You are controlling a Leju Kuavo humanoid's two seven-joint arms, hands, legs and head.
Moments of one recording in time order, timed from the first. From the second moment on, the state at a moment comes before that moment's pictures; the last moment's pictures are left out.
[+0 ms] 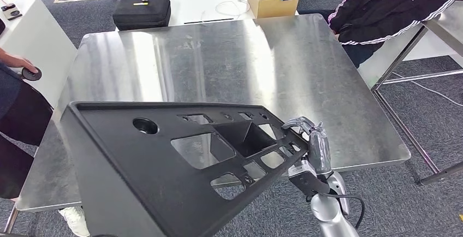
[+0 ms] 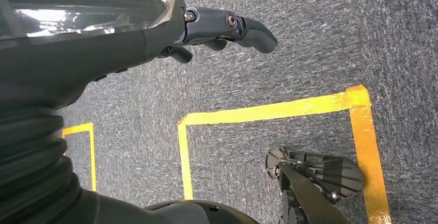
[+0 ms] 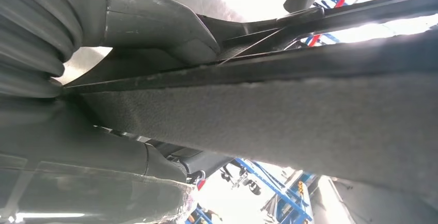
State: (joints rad) left arm -0.09 -0.17 1.18 -0.19 -1.15 0.24 -0.16; right arm -0.16 -0.01 0.20 -1.39 0.55 -0.31 -0.50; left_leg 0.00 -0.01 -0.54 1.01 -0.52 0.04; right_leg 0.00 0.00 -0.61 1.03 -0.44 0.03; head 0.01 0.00
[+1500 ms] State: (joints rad) left arm -0.09 -0.15 1.16 -0.19 -1.18 0.22 -0.25; right arm -0.84 -0.32 0.06 -0.32 0.64 -0.59 -0.15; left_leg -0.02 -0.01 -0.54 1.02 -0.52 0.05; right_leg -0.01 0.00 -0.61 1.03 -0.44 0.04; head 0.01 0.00
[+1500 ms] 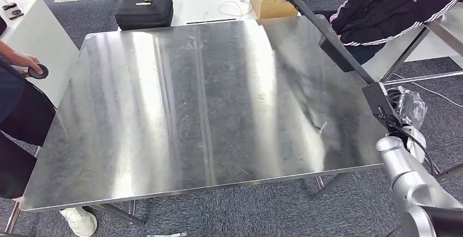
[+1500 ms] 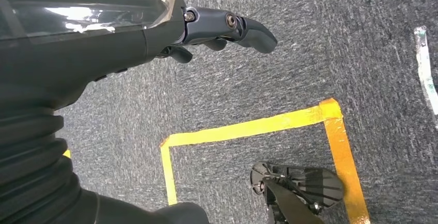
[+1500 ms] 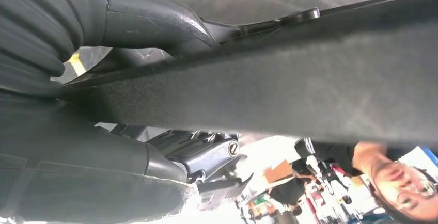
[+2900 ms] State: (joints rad) left arm -0.09 -0.14 1.16 -0.19 -1.18 0.26 -0.24; right arm -0.79 -0.13 0.07 -0.40 0.61 -0.32 -0.55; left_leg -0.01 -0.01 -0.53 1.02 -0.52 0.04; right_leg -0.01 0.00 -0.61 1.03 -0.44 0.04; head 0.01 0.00
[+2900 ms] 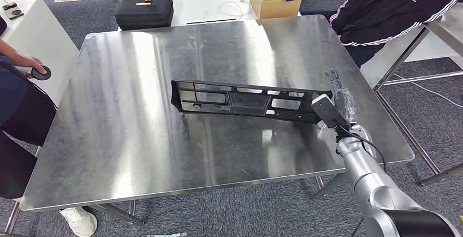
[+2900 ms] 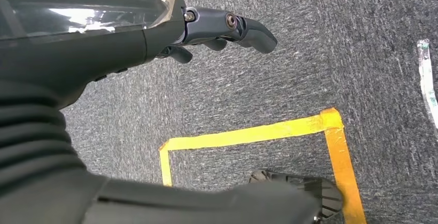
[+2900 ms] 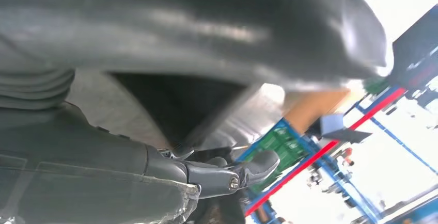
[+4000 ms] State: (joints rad) left arm -0.09 -0.15 1.16 -0.19 -1.20 0.26 -0.22; right arm -0.70 -0.11 0.20 -0.51 0.53 -0.36 -0.58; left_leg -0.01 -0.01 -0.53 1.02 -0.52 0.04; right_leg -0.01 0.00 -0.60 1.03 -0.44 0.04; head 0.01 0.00
